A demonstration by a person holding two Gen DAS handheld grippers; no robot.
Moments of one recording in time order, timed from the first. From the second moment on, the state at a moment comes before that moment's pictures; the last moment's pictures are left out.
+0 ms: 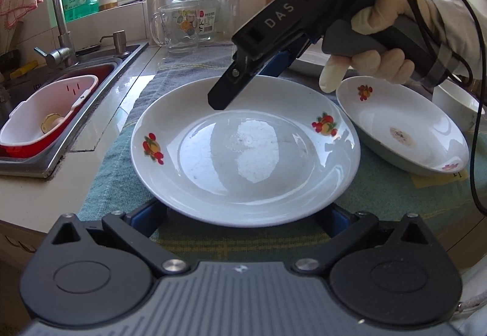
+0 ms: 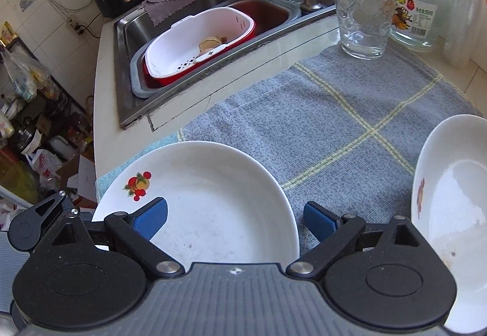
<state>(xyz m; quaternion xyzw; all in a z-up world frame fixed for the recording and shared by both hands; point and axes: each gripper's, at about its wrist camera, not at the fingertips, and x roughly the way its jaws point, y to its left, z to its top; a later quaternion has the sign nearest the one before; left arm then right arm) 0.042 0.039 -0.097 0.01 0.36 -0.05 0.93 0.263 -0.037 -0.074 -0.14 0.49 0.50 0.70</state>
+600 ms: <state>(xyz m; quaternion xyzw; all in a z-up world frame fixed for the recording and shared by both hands) 0.046 0.046 -0.094 0.03 0.36 -0.08 0.93 0.284 -0.034 -0.076 -0.13 0.52 0.54 0.64</state>
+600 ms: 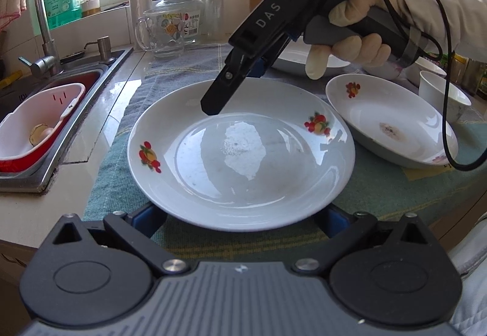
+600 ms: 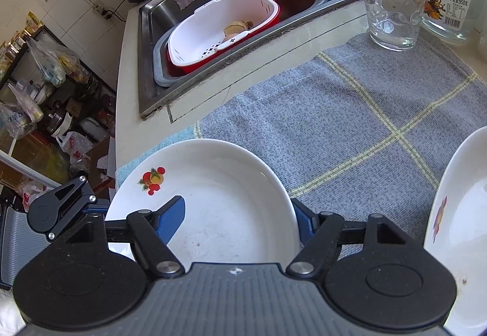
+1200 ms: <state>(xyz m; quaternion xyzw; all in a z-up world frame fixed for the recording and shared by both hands) 0.093 0.067 -0.075 0.03 0.35 -0.10 0.93 0.320 -0.032 -0.053 -0.11 0.49 0.54 0.68</state>
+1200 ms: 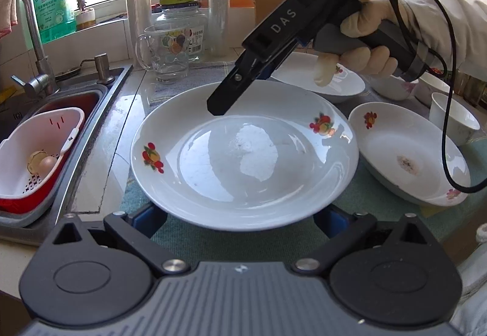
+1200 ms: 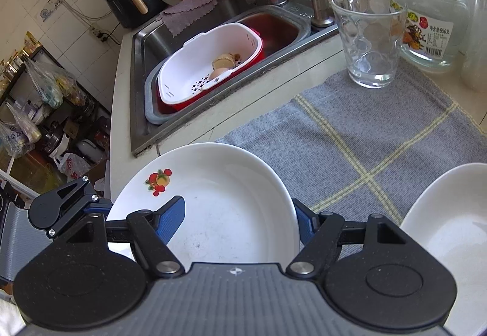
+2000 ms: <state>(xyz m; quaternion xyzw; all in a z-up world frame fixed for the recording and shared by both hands) 0.172 0.085 -0.090 0.06 0.36 -0.11 0.93 0.393 -0.025 -0.076 -0.09 0.50 0.50 0.71</state>
